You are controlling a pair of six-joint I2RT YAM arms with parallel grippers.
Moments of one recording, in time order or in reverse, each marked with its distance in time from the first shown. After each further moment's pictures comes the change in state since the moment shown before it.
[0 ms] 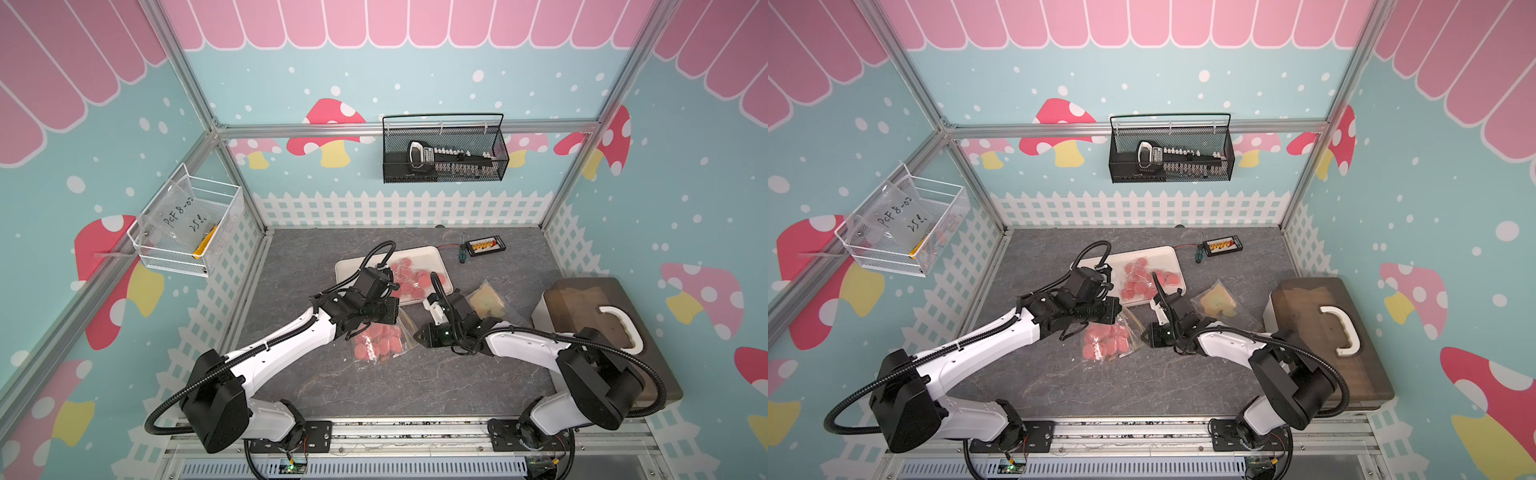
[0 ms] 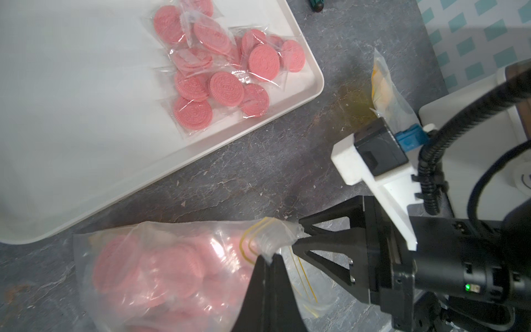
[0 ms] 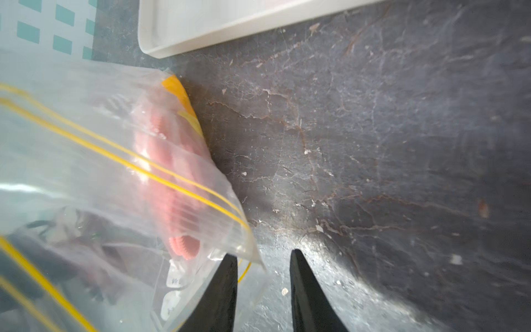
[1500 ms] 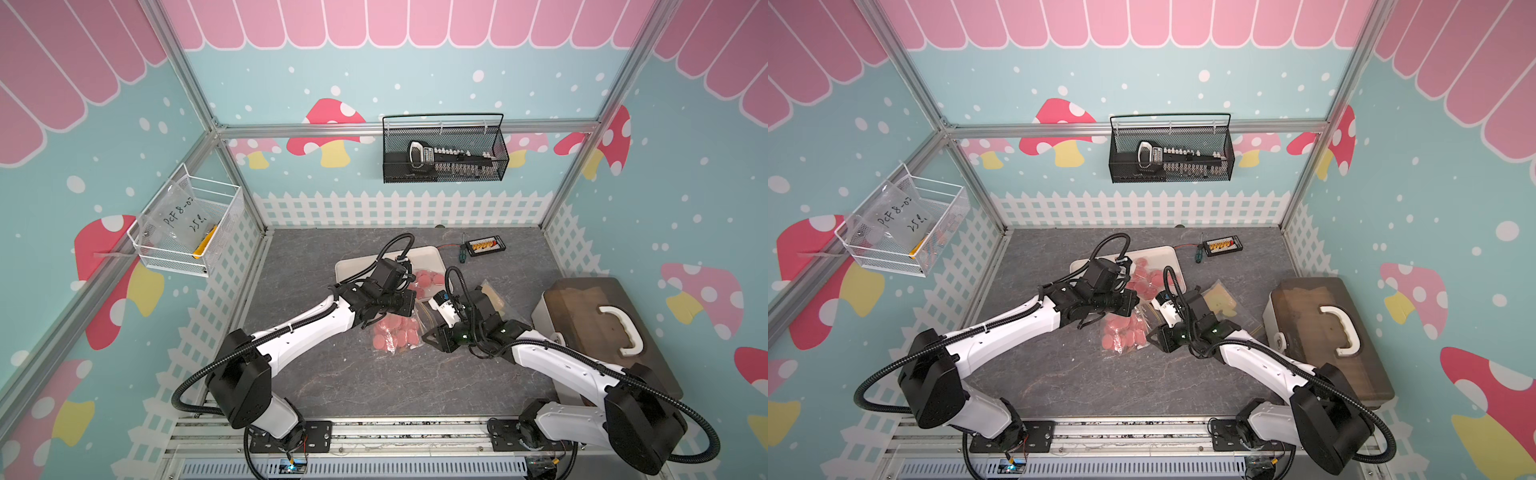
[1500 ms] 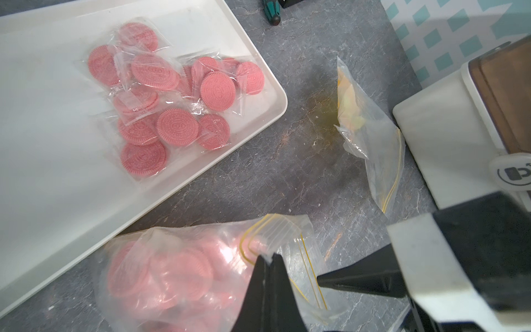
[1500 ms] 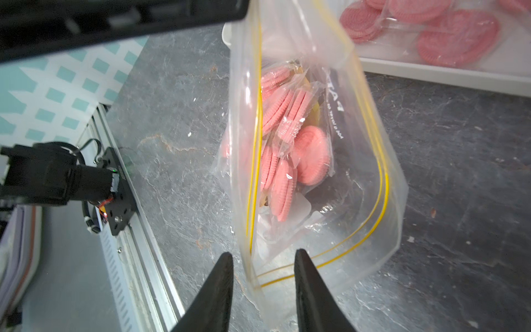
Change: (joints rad) left arm -0.032 0.152 0.125 0.063 0.039 0.065; right arm -0.051 -0.231 -0.038 -0.130 -0.123 -0.322
